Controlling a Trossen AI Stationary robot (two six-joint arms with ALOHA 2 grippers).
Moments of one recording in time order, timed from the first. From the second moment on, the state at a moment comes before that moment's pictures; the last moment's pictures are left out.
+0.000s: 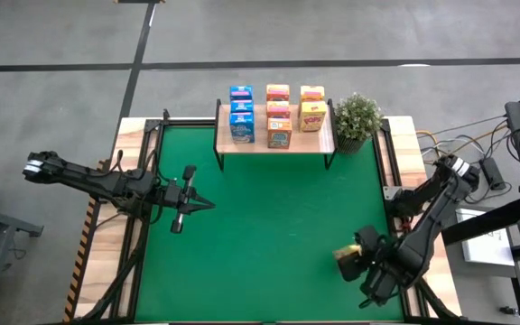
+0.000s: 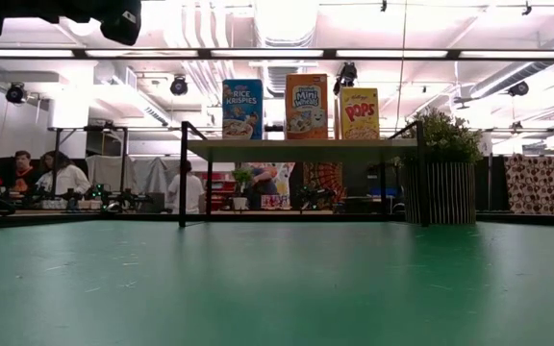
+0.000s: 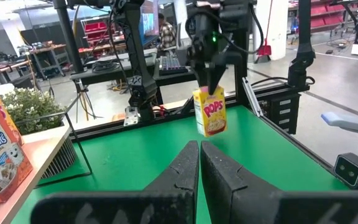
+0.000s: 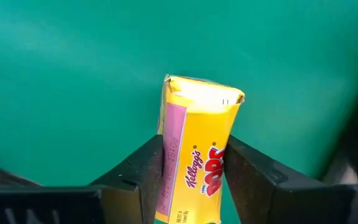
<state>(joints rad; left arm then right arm) -0.21 0.69 0.44 0.20 -0.04 0.14 0.89 1.54 1.33 -1.33 0.18 2.10</state>
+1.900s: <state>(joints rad) -0.21 0.70 0.44 0.40 -0.05 0.33 -0.20 1.52 1.85 -1.42 0.31 -0.36</state>
